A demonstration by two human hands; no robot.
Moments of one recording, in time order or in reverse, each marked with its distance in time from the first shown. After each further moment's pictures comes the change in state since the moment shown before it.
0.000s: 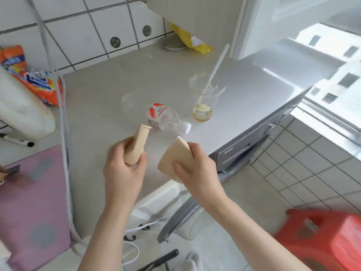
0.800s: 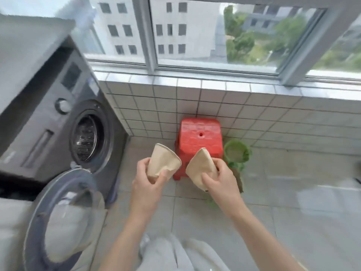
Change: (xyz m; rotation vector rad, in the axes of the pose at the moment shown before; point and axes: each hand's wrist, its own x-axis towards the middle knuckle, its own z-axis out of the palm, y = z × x) left_hand -0.423 0.218 0.193 -0.265 -1.118 0.128; right_hand -0.415 0.254 -0.283 0.266 0.827 0.740
